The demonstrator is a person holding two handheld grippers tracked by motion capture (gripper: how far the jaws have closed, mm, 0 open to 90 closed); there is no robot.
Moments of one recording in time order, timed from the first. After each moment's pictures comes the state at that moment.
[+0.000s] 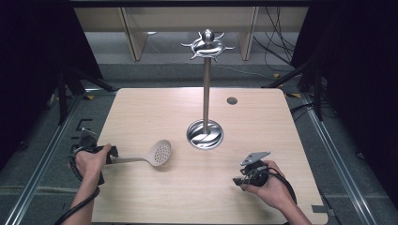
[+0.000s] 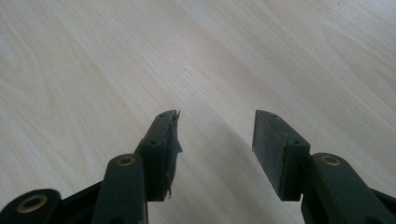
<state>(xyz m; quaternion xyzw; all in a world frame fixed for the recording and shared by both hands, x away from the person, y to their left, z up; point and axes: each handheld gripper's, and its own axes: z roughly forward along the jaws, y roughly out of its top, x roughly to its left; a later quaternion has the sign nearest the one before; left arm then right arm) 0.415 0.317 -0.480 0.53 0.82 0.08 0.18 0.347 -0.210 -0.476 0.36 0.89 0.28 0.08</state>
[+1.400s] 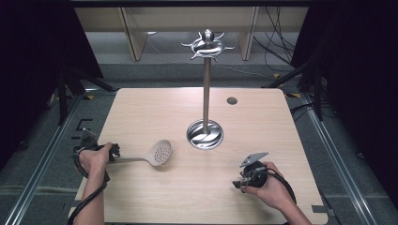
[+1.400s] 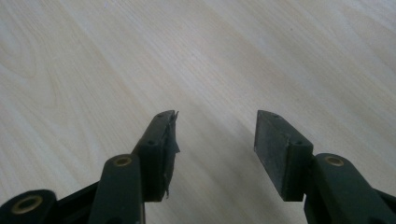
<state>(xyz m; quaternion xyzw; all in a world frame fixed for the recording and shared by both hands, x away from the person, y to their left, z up) 0.425 0.316 -0.494 0.46 0.87 0.06 0.17 0.347 -0.209 -0.481 0.37 0.89 0.26 0.06</state>
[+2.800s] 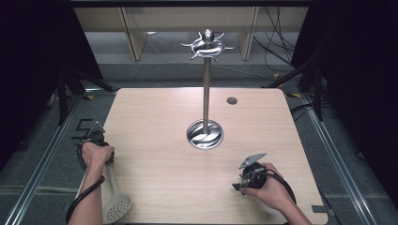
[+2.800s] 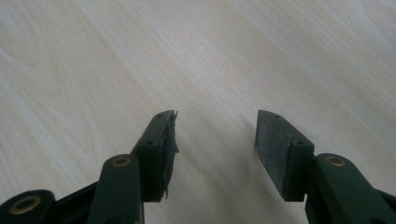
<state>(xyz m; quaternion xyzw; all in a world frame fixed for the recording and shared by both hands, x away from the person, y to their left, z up) 0.444 0.311 -0.482 0.63 0.77 0.07 0.06 0.346 -0.207 -0.483 0.36 0.90 0.25 0.05</state>
